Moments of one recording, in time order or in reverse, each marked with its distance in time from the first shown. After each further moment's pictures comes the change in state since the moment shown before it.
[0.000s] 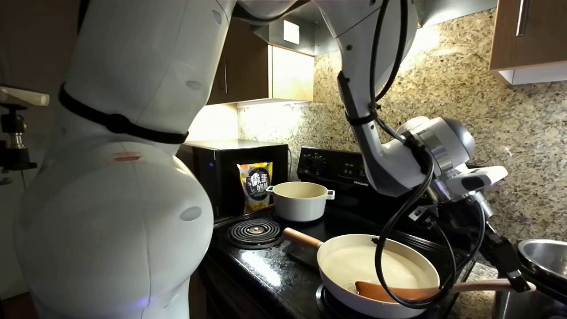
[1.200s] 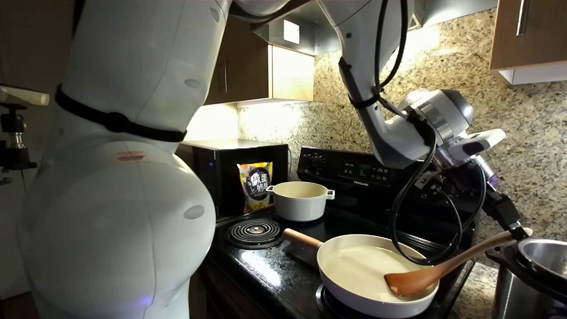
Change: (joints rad) arm 0.019 -0.015 0.022 0.143 0.034 -0.015 -0.001
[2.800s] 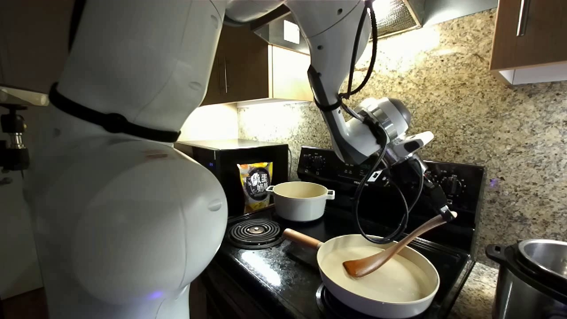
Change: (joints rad) arm 0.133 0.003 0.089 -0.004 -0.033 -0.082 0.000
